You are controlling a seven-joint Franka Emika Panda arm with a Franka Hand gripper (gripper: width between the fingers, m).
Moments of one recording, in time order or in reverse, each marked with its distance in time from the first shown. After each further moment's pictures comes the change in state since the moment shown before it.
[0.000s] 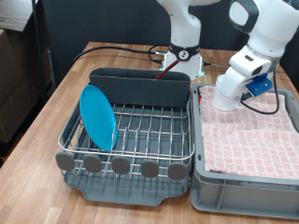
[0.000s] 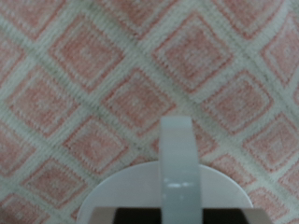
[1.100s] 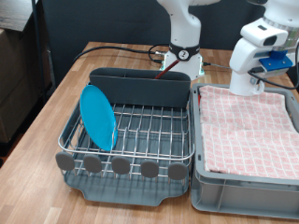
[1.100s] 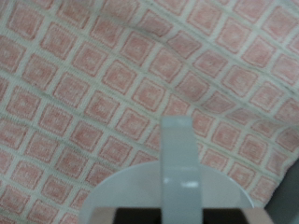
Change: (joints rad) arm 0.000 -0.100 0.005 0.158 0.021 -0.153 0.255
